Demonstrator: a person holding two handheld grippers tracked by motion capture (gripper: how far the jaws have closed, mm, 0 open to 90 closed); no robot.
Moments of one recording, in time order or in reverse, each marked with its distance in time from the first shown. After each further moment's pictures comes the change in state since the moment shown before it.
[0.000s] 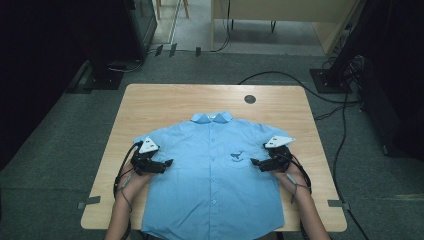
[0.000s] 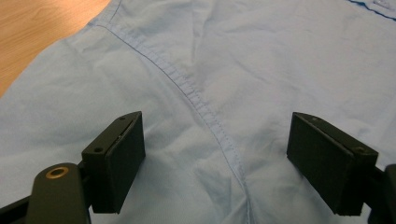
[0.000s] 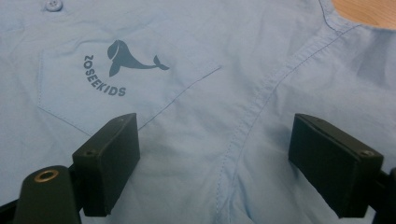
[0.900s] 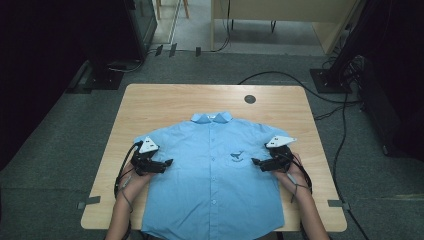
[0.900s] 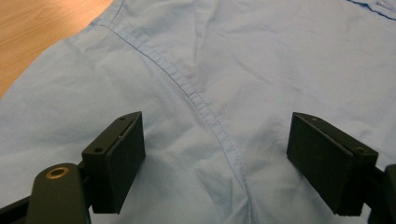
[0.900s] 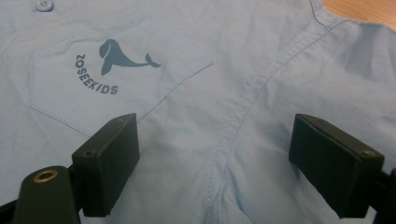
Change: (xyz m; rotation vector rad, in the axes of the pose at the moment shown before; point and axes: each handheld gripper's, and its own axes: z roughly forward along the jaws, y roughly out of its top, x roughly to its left) left arm 0.000 0.000 0.000 0.000 0.003 -0.003; right arm -0.001 -0.002 -0.002 0.002 -0.015 0.013
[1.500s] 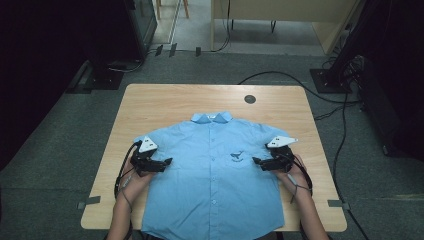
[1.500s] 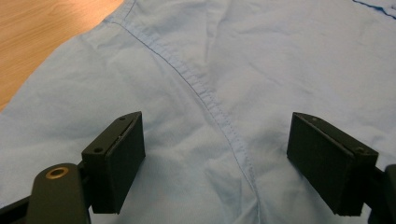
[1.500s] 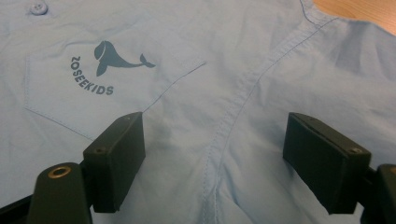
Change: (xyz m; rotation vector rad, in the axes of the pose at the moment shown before) left arm 0.001 0.000 0.000 0.000 0.023 -0.019; right arm 0.000 -0.002 -0.002 -0.007 -0.017 0.018
